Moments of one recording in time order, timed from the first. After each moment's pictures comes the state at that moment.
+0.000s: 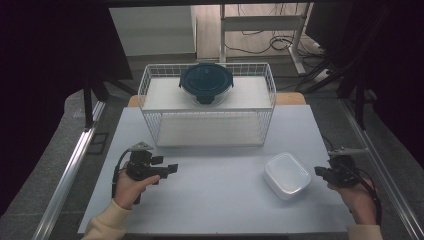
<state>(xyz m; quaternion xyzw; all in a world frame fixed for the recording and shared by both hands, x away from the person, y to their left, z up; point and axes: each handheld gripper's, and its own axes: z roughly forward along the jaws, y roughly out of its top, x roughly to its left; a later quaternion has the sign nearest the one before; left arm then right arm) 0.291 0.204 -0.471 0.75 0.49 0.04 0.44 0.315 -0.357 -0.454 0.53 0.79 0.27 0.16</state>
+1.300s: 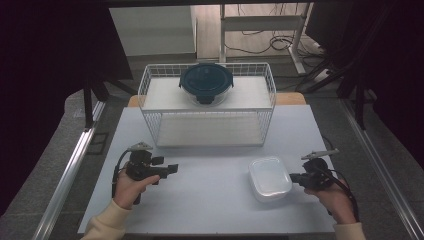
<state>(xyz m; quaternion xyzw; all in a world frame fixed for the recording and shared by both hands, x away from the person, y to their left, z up) 0.292 0.204 -0.473 0.75 0.49 0.04 0.43 0.311 -0.301 -0.469 0.47 0.83 0.28 0.08</state>
